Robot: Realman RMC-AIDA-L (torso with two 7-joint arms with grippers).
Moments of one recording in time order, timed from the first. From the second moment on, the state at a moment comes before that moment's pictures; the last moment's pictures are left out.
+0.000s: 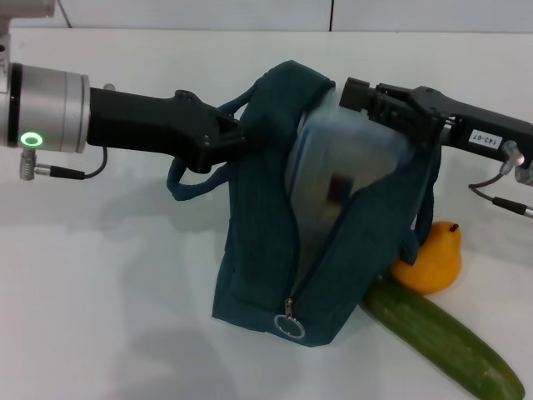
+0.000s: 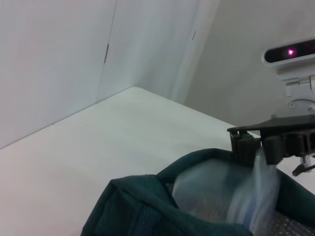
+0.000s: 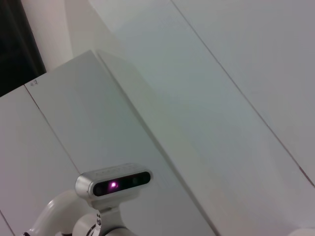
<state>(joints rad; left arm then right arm) -0.57 -2.07 0.95 1.05 1.95 1.65 -1.84 0.57 1.99 -1.41 -0.45 -0.97 -1.51 1.50</state>
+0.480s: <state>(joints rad) -0.56 -2.08 0.95 1.05 1.95 1.64 -1.85 0.47 1.94 -1.41 -0.62 -0.99 -1.59 1.49</state>
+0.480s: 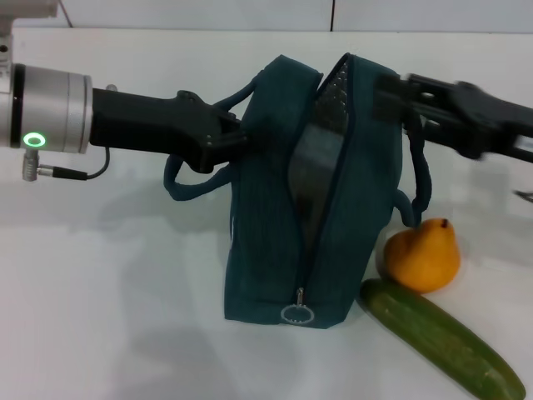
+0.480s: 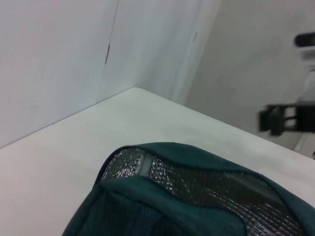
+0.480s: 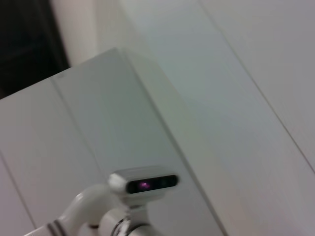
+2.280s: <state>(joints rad) -0.58 -2.08 0.97 1.02 1.98 1.64 -1.86 0.36 2.01 -1.40 -1.55 -2.20 -1.76 2.42</state>
